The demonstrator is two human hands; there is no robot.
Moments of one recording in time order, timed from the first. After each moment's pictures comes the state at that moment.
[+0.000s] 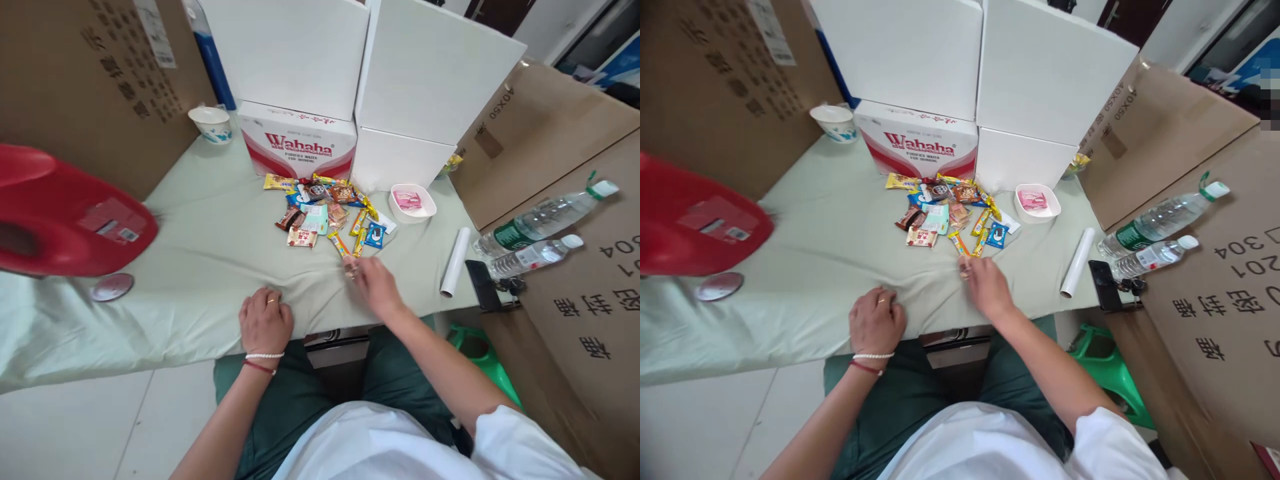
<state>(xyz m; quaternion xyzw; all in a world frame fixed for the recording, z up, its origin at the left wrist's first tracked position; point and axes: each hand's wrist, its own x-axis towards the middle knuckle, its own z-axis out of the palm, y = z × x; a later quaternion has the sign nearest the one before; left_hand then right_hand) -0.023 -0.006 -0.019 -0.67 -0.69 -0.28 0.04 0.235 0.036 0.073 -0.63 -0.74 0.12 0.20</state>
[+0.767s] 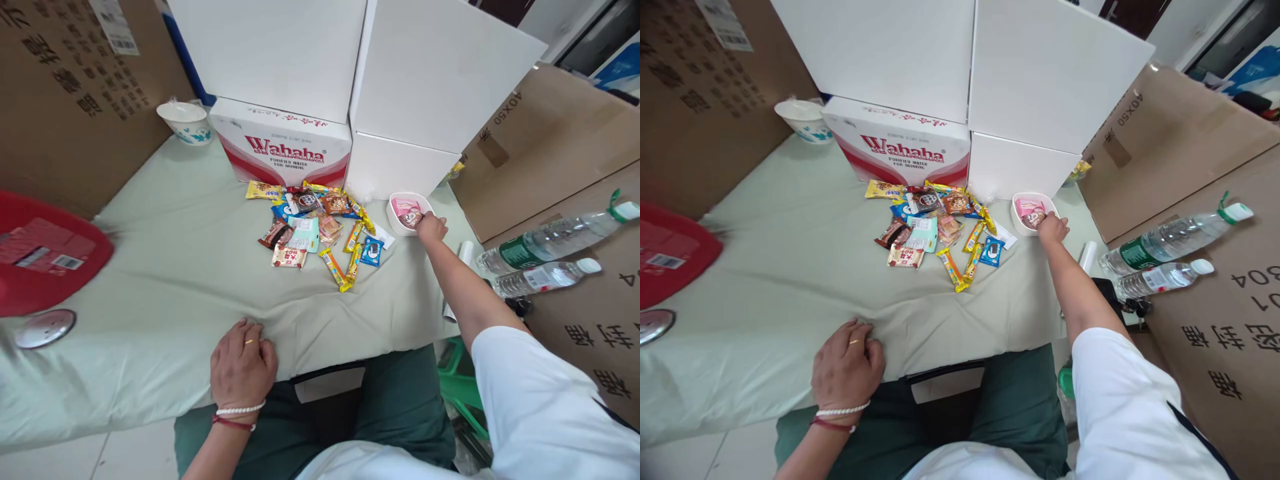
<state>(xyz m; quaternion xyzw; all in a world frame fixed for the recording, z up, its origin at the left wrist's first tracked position) -0.026 -0.005 -0.022 -0.69 -0.65 -0.28 0.13 0.442 0.266 0.057 -0.87 -0.47 -0.01 0.11</state>
